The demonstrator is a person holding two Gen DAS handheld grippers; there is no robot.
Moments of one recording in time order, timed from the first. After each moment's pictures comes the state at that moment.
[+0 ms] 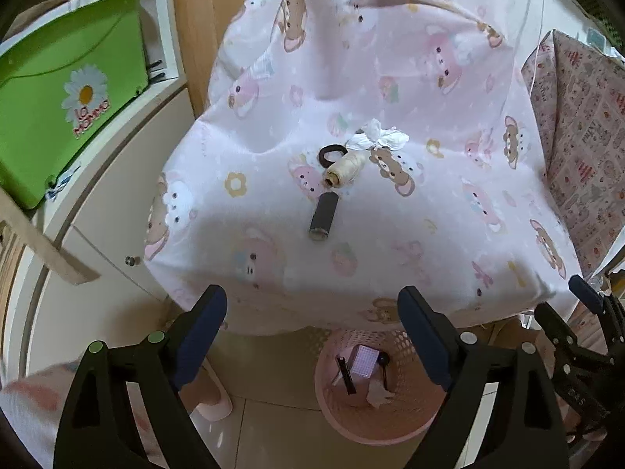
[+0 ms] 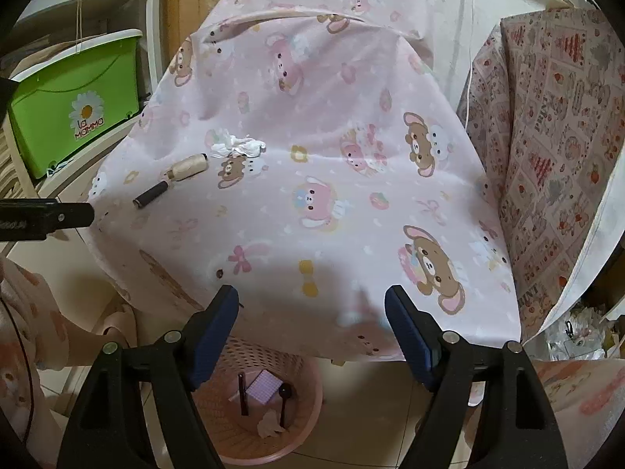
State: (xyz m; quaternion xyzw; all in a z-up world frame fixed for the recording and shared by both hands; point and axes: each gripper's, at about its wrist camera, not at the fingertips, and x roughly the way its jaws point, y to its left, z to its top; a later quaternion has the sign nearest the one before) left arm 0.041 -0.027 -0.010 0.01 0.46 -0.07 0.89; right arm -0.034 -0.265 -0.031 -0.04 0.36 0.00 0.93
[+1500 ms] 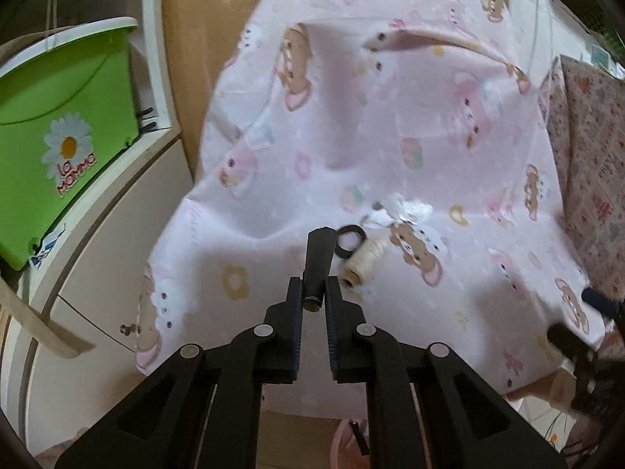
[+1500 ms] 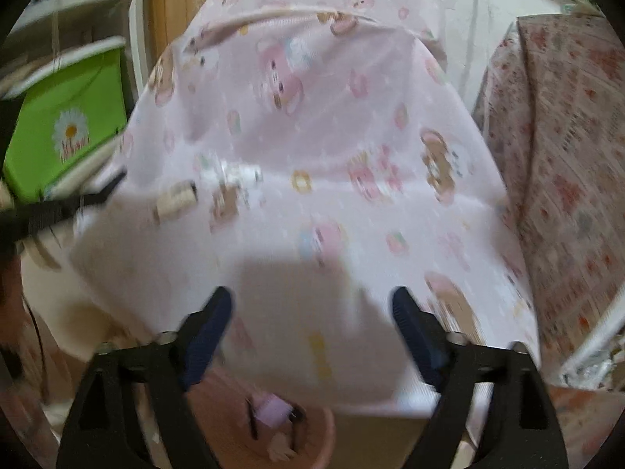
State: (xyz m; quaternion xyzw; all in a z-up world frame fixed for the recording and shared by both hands) left arm 0.107 -0.024 -0.004 0.02 0.38 -0.07 0.92; right arm 0.042 -0.256 -0.012 -0.01 0.37 0.00 0.93
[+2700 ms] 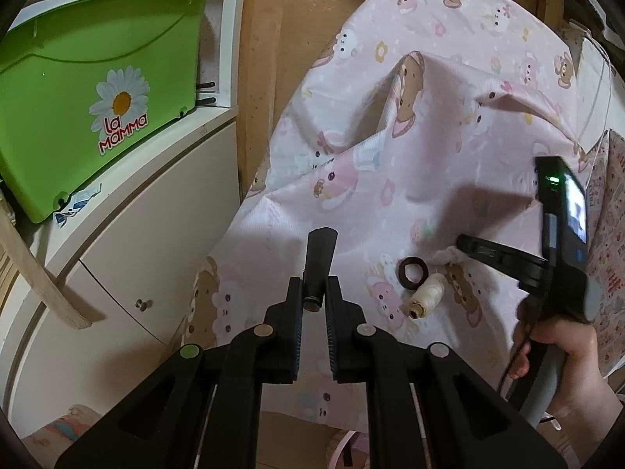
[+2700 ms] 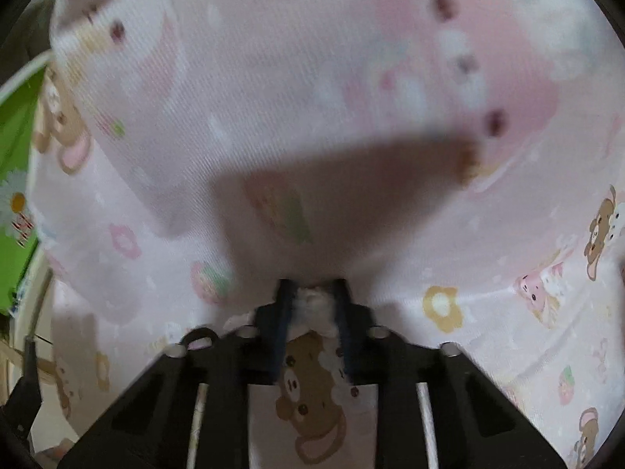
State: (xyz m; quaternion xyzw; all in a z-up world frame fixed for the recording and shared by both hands) left arm 0.119 0.035 0.001 -0.07 0.38 0.00 0.92; right arm 0.245 -0.165 -0.056 0.06 0.43 0.00 0.90
